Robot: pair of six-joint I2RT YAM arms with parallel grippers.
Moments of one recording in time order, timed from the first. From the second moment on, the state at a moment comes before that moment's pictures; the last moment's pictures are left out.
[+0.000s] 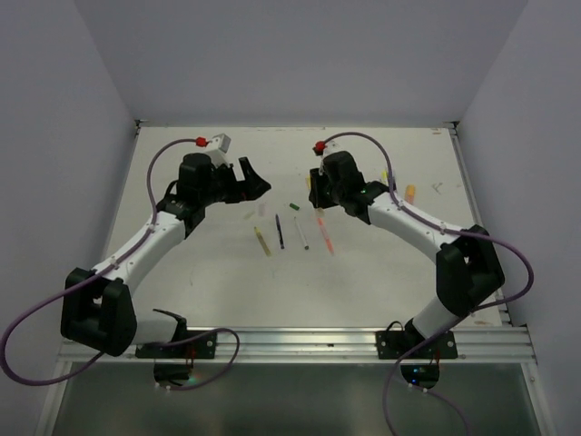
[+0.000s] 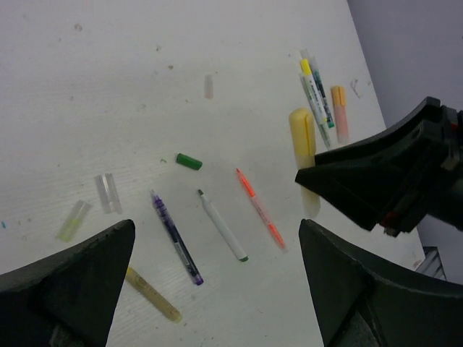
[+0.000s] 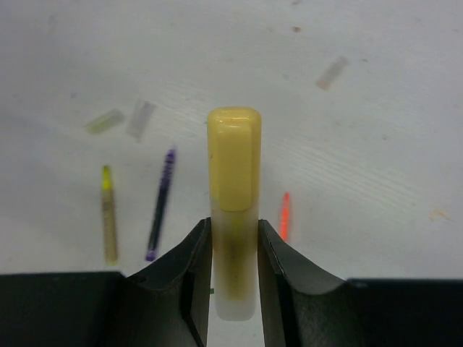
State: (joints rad) left arm -0.31 1.31 0.91 -0.07 0.32 -0.52; right arm 0.55 1.63 1.19 -0.29 0.08 0.28
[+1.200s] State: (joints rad) left arm -0.45 1.41 0.99 0.02 0.23 -0.66; right arm 0.82 1.58 1.15 0.00 0.06 0.33
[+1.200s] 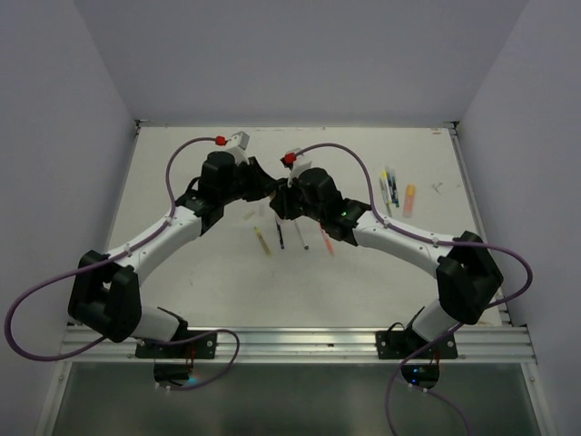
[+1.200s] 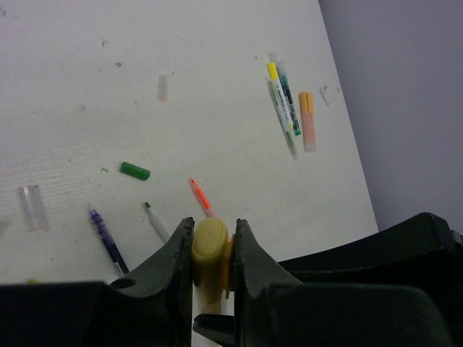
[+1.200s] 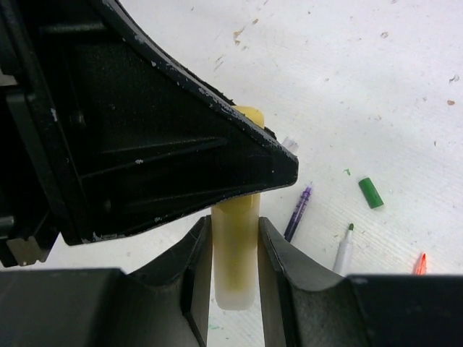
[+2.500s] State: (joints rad) left arm -0.32 1.19 0.85 0.37 0.66 -0.61; right arm 0.66 1.50 1.15 0.11 -0.63 0.33
